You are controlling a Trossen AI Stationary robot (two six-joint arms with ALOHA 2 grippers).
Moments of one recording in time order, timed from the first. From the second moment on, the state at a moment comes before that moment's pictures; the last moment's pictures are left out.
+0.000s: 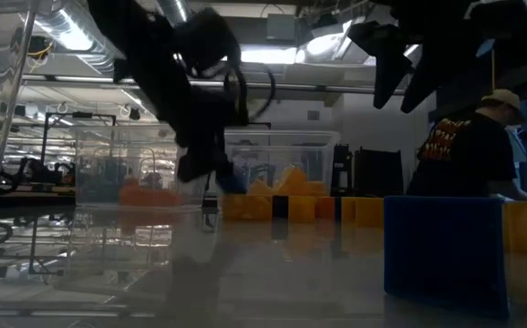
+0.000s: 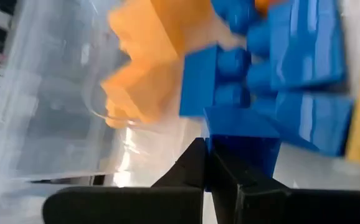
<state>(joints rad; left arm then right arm) -0.02 1.71 0.89 -0.07 -0.78 0.26 0.30 1.51 1.20 -0.89 0.24 -0.34</state>
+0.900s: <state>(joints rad) -0.59 1.08 0.89 -0.17 -0.54 -0.10 0.29 1.57 1.20 -0.80 0.23 -0.35</state>
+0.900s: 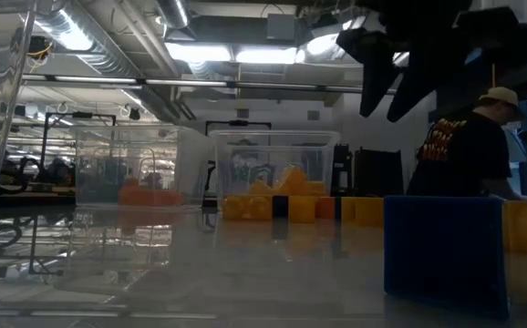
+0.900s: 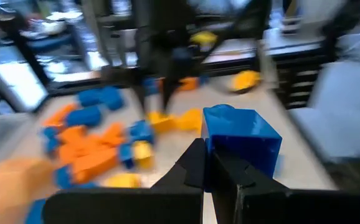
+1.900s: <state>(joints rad) -0.85 1.06 0.89 -0.47 -0.24 -1.05 0.27 1.69 1.20 -0.80 0.29 -0.34</state>
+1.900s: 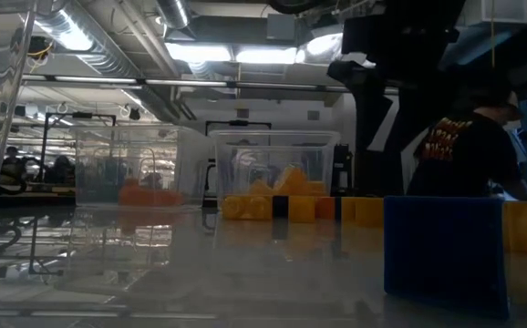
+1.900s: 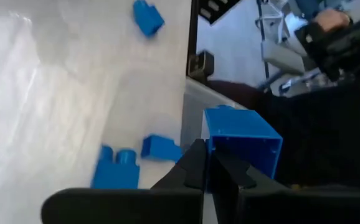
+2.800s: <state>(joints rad) -0.82 1.08 0.89 -0.54 -0.21 -1.06 0.11 1.69 1.01 -0.61 0.15 -0.34</state>
